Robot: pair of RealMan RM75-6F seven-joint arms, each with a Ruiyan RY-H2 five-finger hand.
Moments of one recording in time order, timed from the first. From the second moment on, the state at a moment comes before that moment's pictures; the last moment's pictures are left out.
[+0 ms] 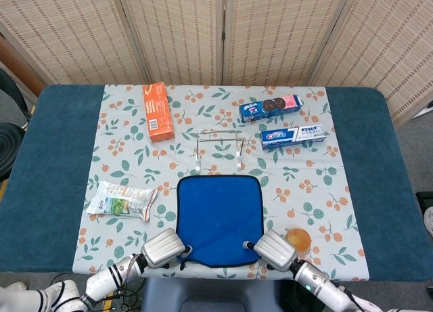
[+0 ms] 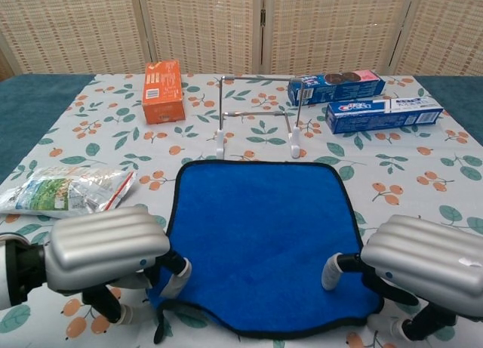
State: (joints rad) left arm -0.67 -1.55 0.15 -1.49 1.75 0.99 0.14; right arm 0.45 -1.50 -0.14 -1.53 -1.74 1.01 -0.30
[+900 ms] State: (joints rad) left arm -0.70 -1.46 0.07 -1.57 1.71 1.03 0.00; right arm 0.47 -1.51 -0.07 -1.56 -1.75 1.12 -0.24
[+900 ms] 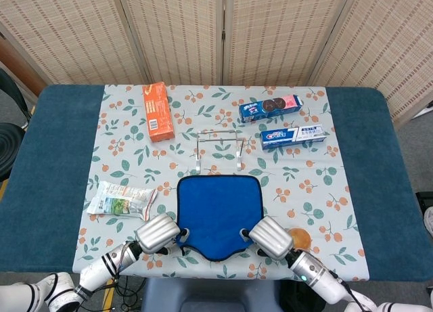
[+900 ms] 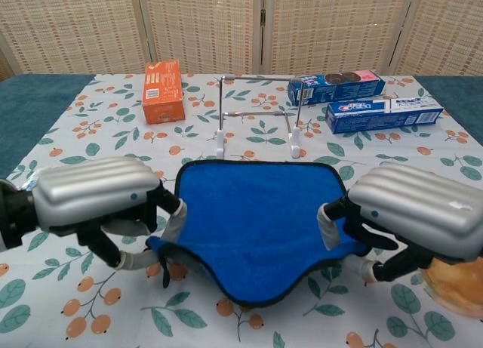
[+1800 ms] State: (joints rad) left arm -0.87 -1.35 -0.29 -1.69 1.32 0.94 -0.08; right arm 0.57 -1.33 0.23 -1.72 -1.55 1.17 -0.29
